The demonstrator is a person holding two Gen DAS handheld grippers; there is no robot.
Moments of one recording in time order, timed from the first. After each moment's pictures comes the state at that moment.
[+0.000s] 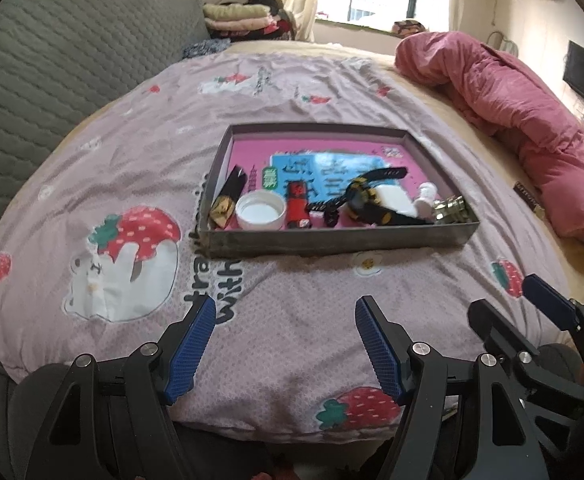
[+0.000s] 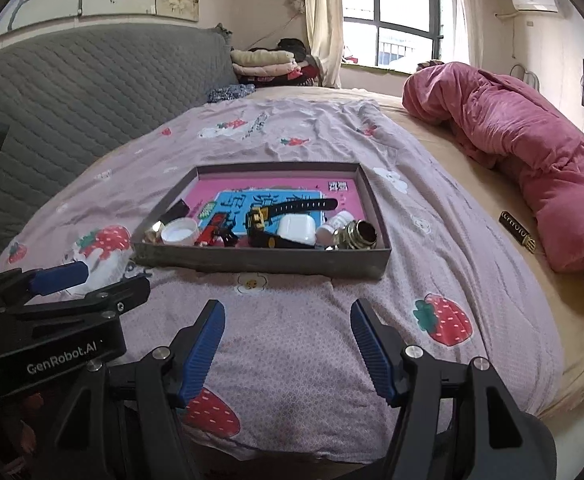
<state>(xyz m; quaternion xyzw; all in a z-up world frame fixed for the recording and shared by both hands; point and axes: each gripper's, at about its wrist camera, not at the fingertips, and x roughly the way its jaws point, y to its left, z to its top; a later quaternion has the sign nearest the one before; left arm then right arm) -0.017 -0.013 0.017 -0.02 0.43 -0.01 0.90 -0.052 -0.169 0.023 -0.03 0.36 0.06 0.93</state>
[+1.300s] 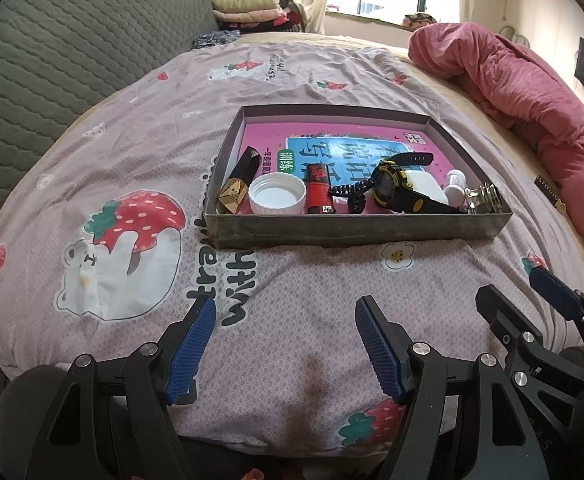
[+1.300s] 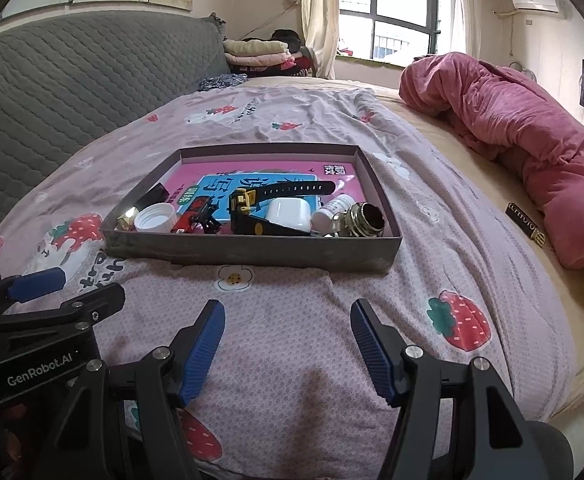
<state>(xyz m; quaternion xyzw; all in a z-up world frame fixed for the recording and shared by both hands) -0.001 -0.006 -0.011 -0.02 0.44 0.01 0.90 -0.028 -0.168 -0.006 -0.03 0.37 0.05 0.93</state>
